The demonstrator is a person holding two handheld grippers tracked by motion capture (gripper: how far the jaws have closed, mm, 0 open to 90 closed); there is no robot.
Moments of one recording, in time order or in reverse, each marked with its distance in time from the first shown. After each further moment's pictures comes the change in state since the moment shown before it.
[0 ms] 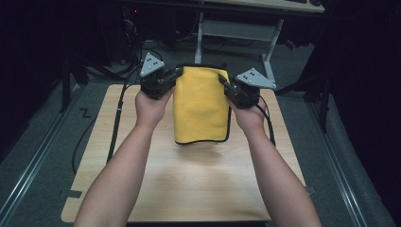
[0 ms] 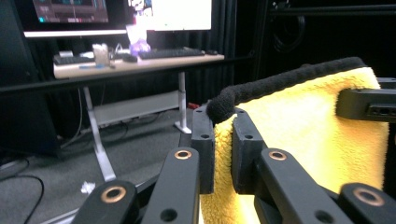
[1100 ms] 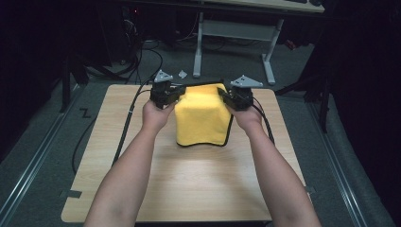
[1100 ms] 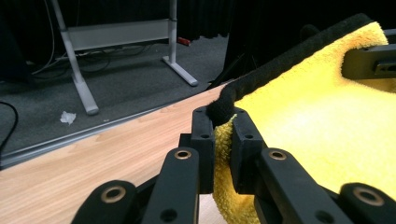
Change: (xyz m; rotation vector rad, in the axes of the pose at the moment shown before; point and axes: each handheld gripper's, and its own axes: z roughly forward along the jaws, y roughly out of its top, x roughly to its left) left arm 0.027 -0.073 0.048 0.264 -0.027 -0.072; right arm -0.030 -0.061 0.048 0.231 0.064 0.006
